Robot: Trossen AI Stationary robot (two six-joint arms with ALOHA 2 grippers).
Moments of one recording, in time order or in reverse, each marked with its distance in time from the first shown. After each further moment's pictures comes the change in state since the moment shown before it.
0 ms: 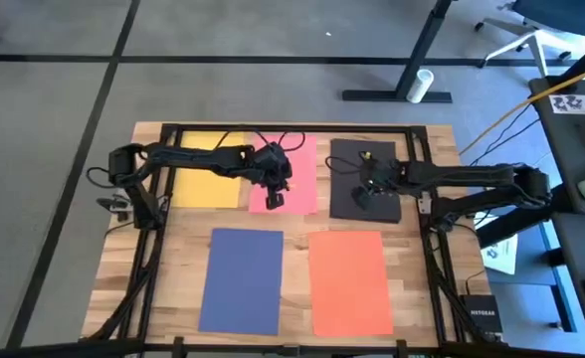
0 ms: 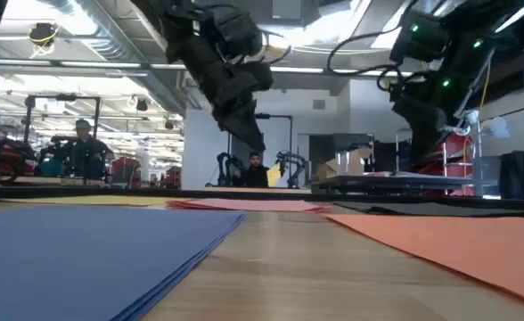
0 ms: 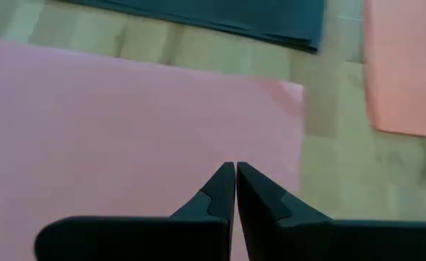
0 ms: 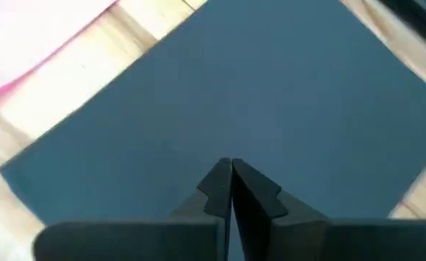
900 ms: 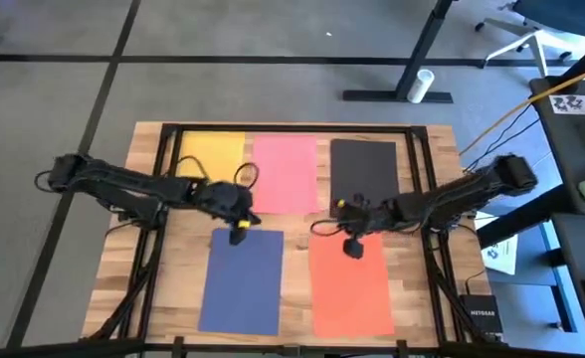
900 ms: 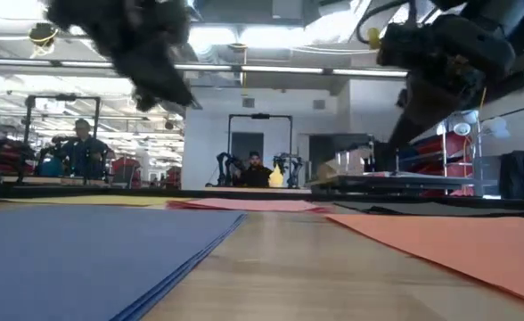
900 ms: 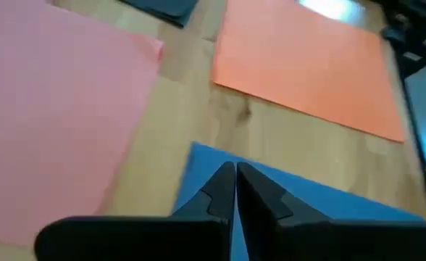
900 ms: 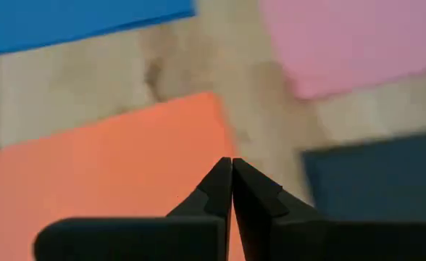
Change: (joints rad) left arm -0.290 -0.491 -0.455 0.163 -0.019 -0.433; right arm 0.507 0.076 0.078 0.143 -0.052 -0.017
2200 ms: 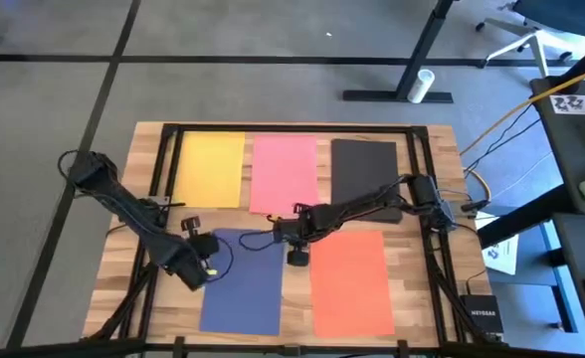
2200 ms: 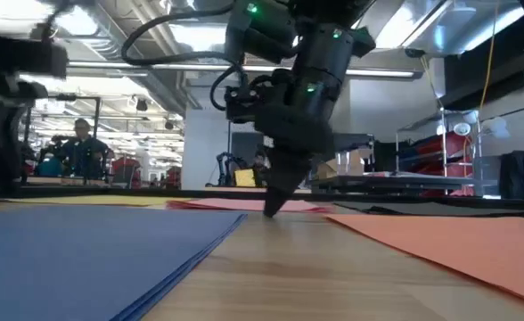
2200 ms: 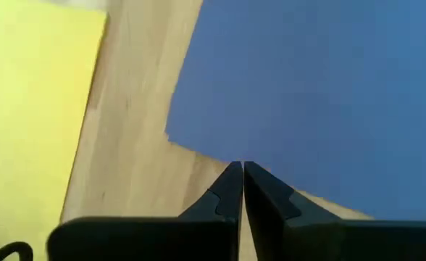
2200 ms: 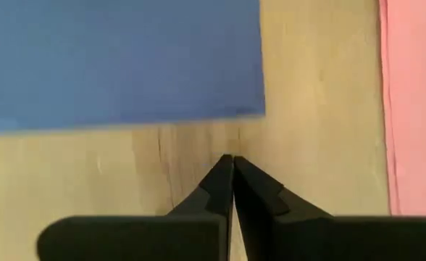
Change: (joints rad) left arm -0.742 0.130 -0.006 -0.696 -0.540 -0.667; right arm -0.060 0.863 0.774 -0.188 -0.151 -0.221
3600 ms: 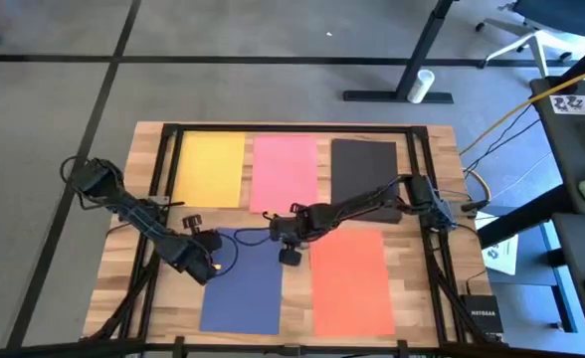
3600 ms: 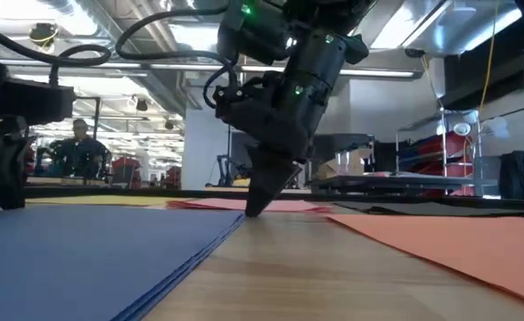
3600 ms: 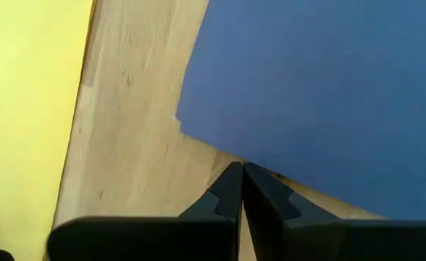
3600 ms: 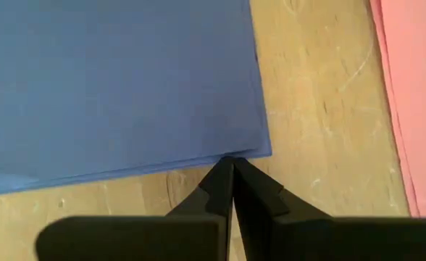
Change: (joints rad) left arm 0.098 0.146 -0.081 0.116 0.049 0.044; right arm -0.036 0.058 0.006 0.126 -0.007 0.068
